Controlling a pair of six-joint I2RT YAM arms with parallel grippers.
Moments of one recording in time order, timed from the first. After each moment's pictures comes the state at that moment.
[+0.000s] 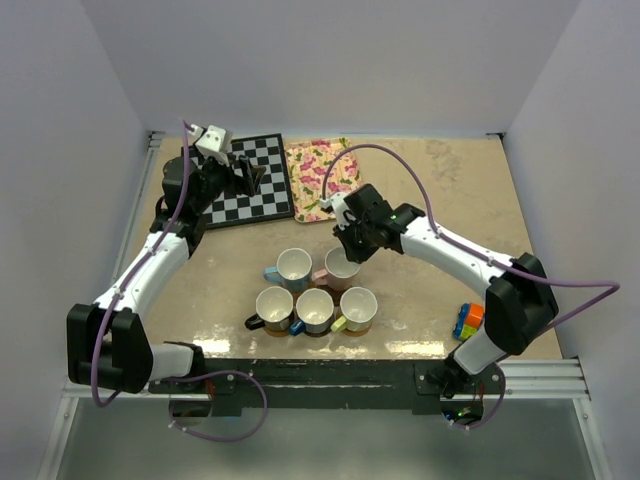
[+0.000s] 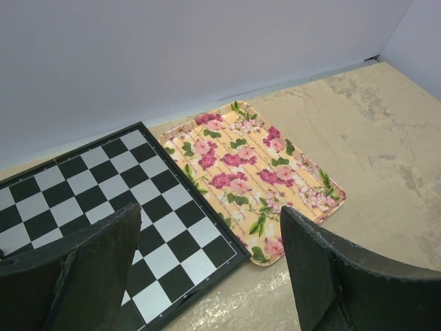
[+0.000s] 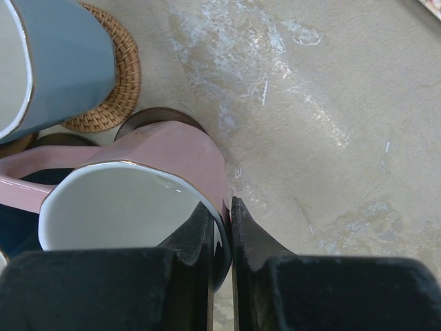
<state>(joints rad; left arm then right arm) -0.15 1.29 0.93 0.29 0.33 -0.07 0.69 1.57 1.20 -0.64 -0.07 -0.05</state>
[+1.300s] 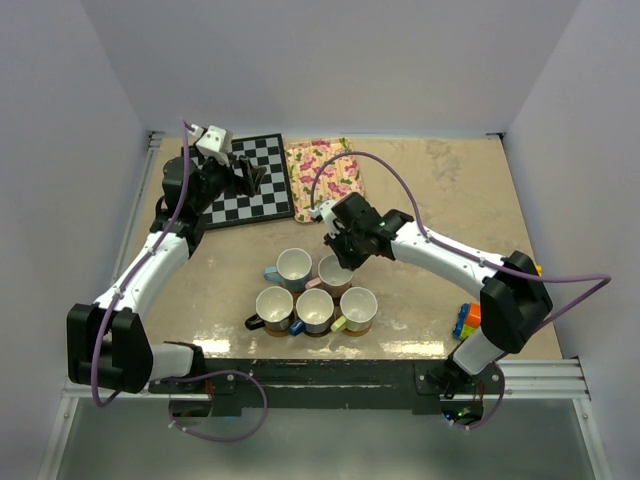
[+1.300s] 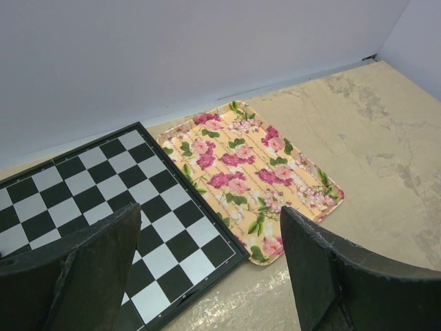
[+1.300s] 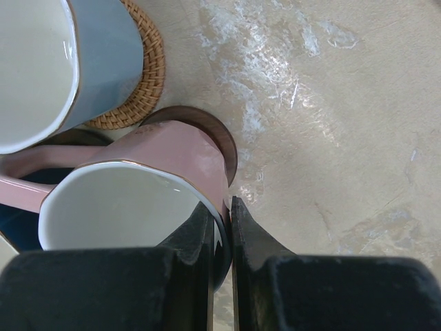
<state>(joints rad) -0.15 1.29 0.93 0.29 0.33 -0.07 0.77 1.59 1.20 -0.64 -0.04 -0.04</state>
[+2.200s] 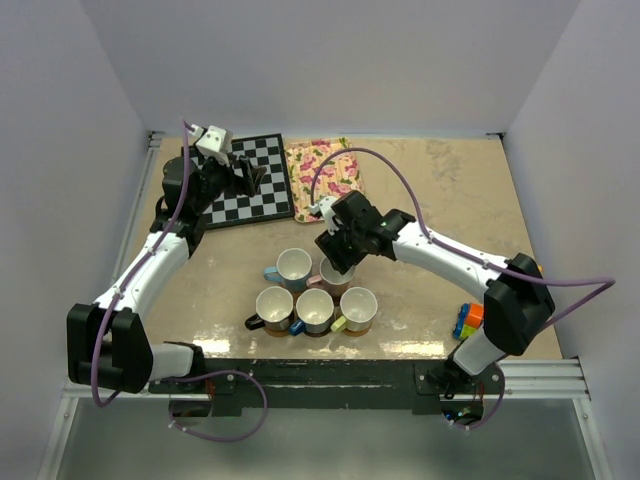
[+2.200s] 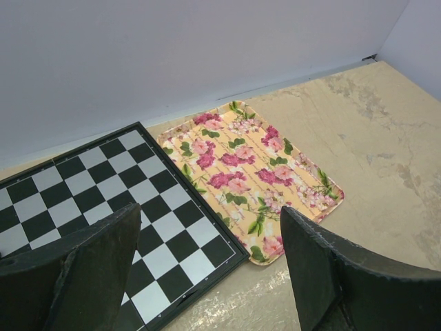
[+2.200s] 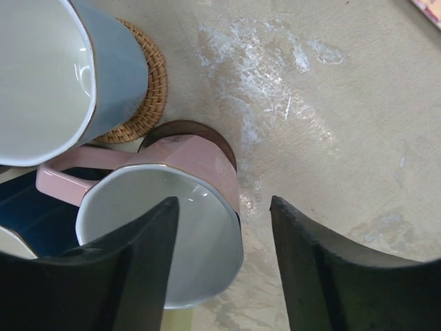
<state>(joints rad) -0.15 1.29 0.93 0.29 0.33 -0.07 0.78 1.58 1.21 -0.62 -0.02 -0.01</state>
